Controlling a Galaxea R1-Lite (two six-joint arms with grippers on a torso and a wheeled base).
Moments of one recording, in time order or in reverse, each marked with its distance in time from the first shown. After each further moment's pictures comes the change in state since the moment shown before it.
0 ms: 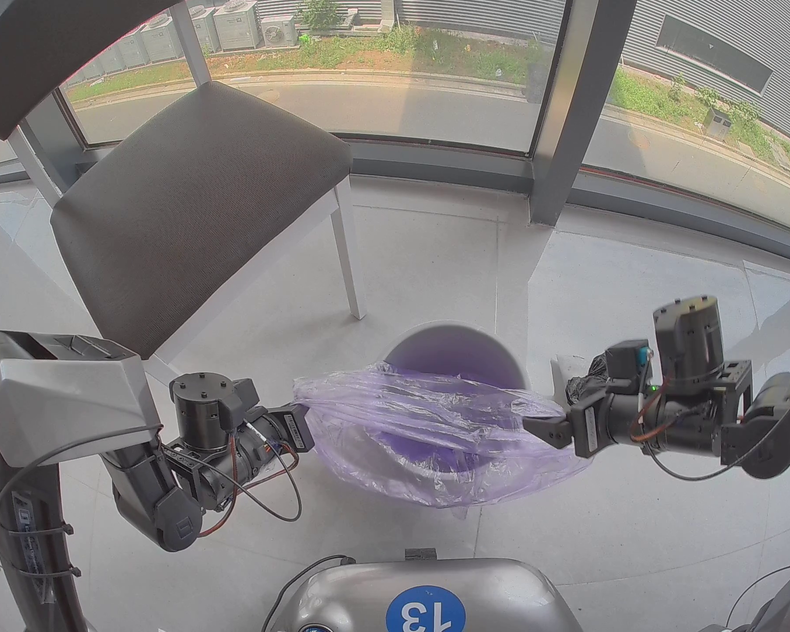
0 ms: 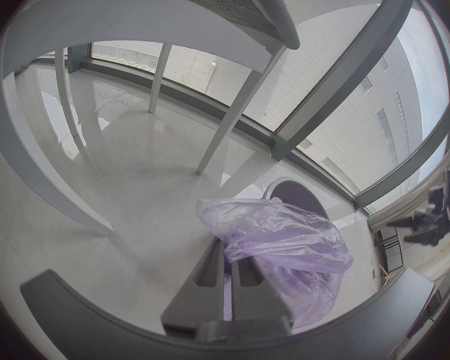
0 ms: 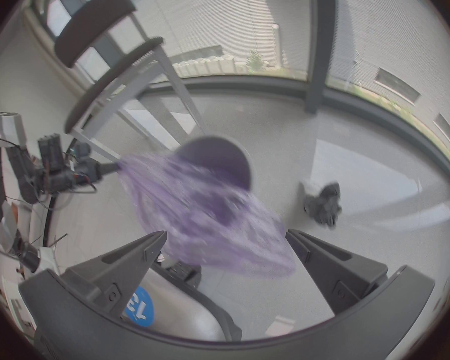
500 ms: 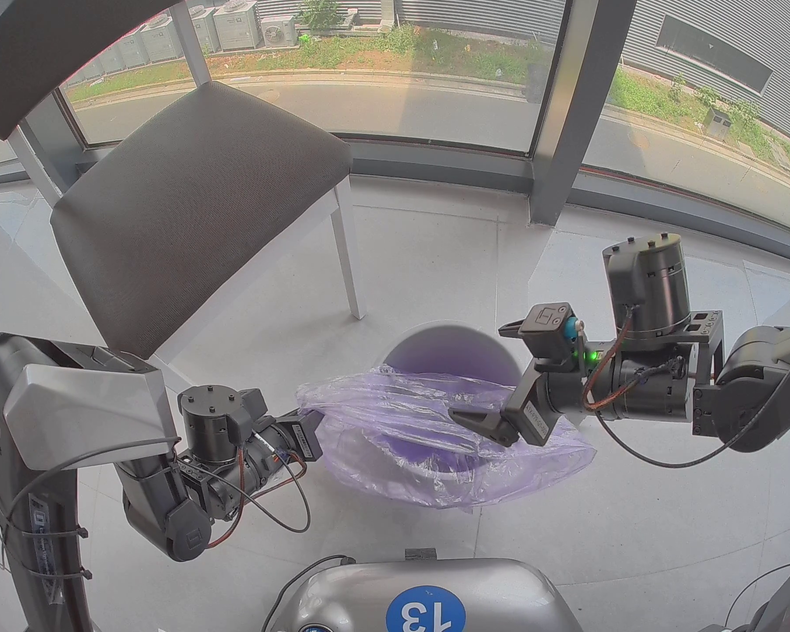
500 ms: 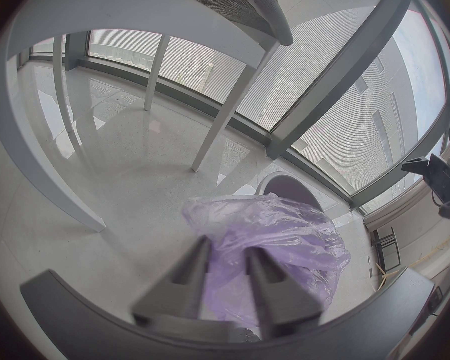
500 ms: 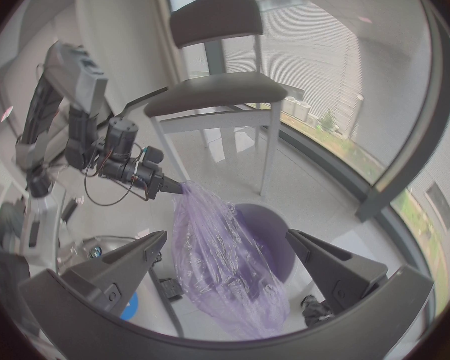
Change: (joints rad) left arm -0.020 0.050 0.013 -0.074 -0.001 -0.005; right arm 0.117 0.067 -0.183 0.045 0.113 -0.501
